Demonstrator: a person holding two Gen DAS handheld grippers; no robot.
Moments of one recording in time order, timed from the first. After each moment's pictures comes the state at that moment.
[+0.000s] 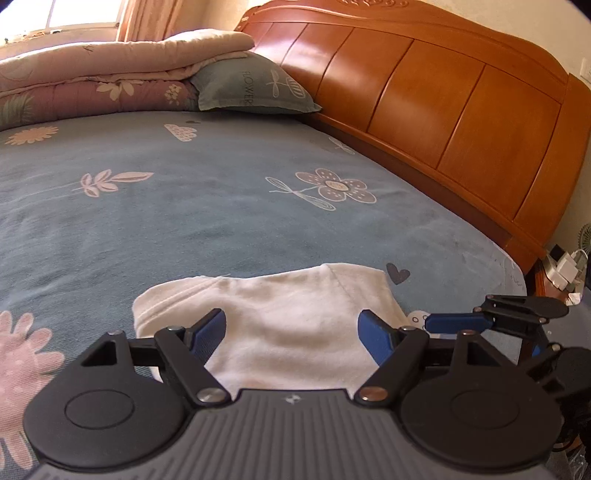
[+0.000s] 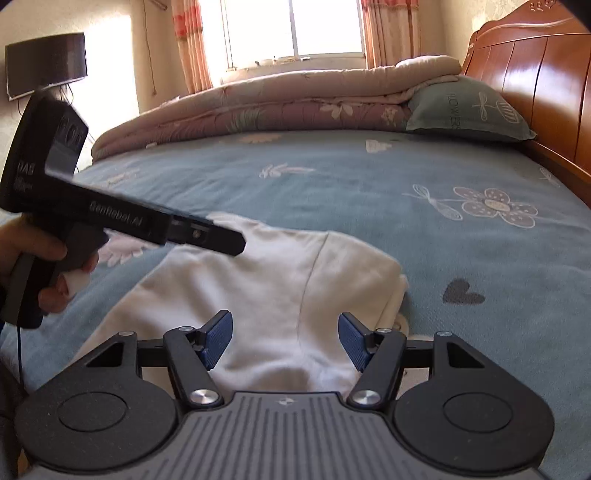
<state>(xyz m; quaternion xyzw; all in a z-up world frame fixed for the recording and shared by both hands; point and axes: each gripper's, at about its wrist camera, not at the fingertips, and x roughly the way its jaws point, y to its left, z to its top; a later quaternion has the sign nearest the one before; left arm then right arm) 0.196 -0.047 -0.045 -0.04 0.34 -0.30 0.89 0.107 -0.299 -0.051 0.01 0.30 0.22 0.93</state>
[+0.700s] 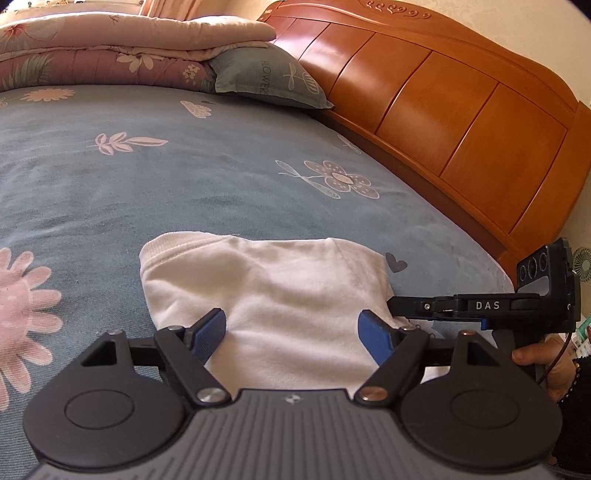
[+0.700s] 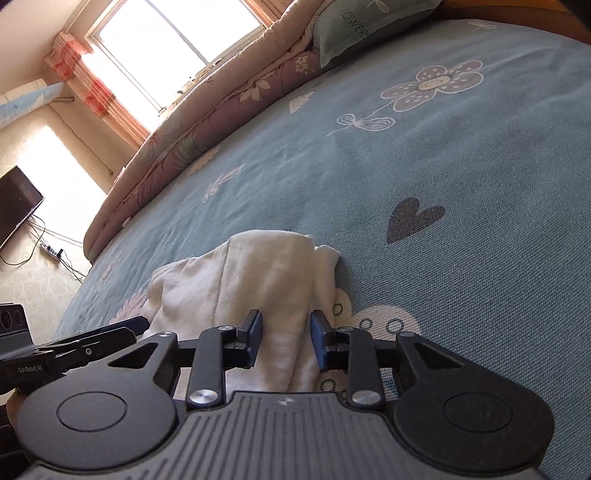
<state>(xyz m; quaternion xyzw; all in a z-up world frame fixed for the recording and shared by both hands) 0.186 -0.035 -0.066 -0.08 0.36 -0.30 0.88 0.158 -0.369 -0.100 0.26 0.37 0.19 0.87</state>
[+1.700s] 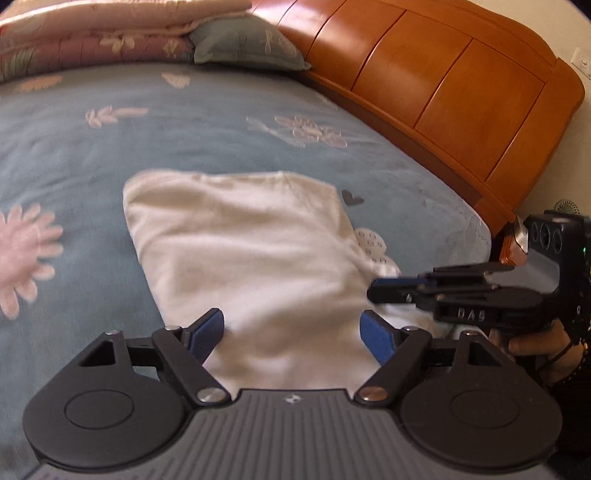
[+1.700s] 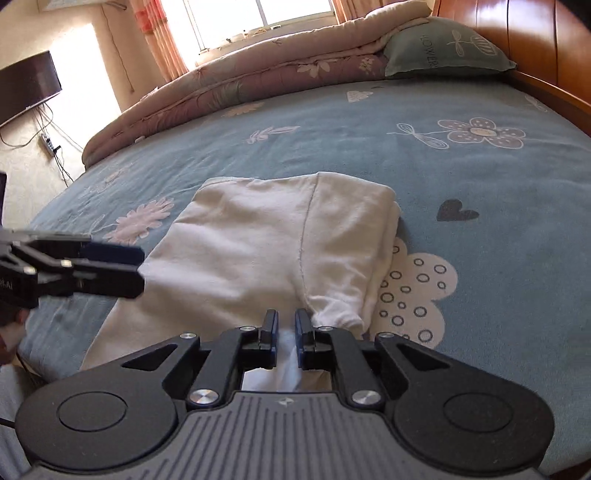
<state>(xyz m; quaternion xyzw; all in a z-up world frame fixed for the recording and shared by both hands) 0.110 -0.042 -0.050 -0.04 0.42 -0.32 0.85 0.075 -0.313 -0.063 0.08 0.37 0.20 0.90</state>
